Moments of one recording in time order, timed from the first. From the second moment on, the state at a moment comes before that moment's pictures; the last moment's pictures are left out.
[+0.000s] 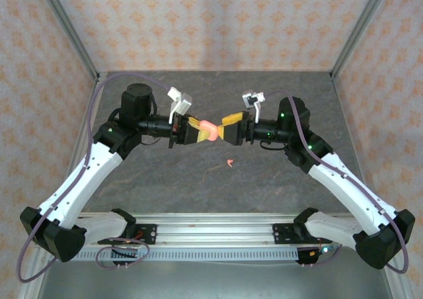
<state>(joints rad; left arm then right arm) -0.43 1.17 1.24 -0.46 1.04 -0.10 0.60 1.07 1.05 -0.14 -0.76 0.52</state>
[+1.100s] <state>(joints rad) -0.46 1.18 1.24 -0.46 1.02 -0.10 0.64 1.08 1.09 -0.24 -0.73 0.45</state>
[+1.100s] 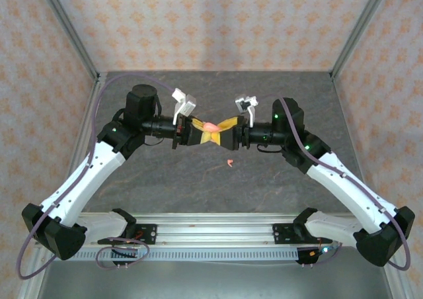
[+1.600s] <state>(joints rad) -0.45 1.18 1.23 -0.47 0.99 -0.11 0.54 1.15 1.15 -0.30 -0.65 0.48</state>
